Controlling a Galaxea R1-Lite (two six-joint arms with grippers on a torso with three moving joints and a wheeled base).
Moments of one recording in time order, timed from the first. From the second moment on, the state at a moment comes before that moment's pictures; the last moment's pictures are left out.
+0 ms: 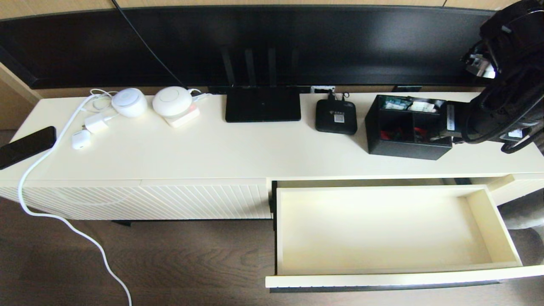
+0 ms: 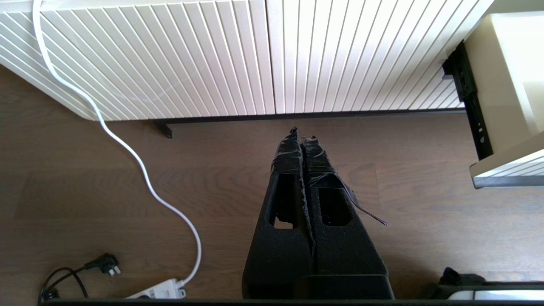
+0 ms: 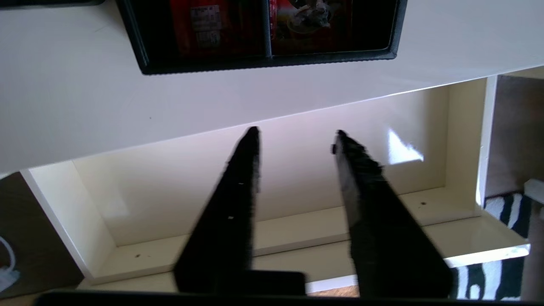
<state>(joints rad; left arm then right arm) 0.00 0.00 0.00 0.00 0.00 0.03 0.25 1.73 -1.85 0.85 -0.30 0.41</state>
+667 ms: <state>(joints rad) 0.00 0.00 0.00 0.00 0.00 0.03 0.18 1.85 -1.93 0.75 -0.13 0.49</state>
